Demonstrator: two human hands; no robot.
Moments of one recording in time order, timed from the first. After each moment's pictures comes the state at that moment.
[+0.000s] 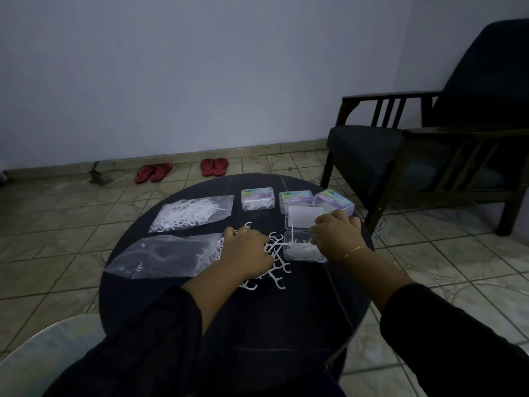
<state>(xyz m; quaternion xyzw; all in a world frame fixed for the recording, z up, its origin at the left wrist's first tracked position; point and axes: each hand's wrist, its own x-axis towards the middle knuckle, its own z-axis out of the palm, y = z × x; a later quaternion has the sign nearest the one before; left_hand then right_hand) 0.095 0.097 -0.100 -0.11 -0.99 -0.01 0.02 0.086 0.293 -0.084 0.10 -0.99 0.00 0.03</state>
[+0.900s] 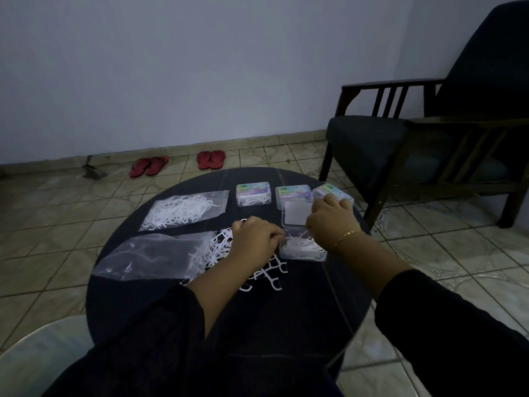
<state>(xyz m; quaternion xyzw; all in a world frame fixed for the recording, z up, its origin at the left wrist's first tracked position) 0.077 0.119 -0.102 -0.13 -0.98 -0.16 0.07 0.069 0.287 -0.071 0.14 -0.98 -0.12 0.03</state>
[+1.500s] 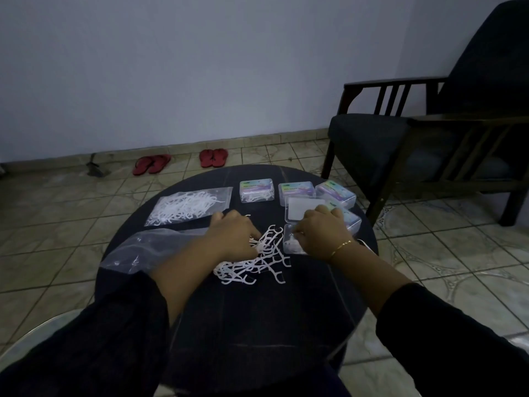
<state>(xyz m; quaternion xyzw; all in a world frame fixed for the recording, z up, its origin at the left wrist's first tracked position) 0.089 0.074 -0.067 -0.17 -0.98 0.04 -0.06 0.092 0.267 -0.072 0.17 -0.99 -0.01 0.01</state>
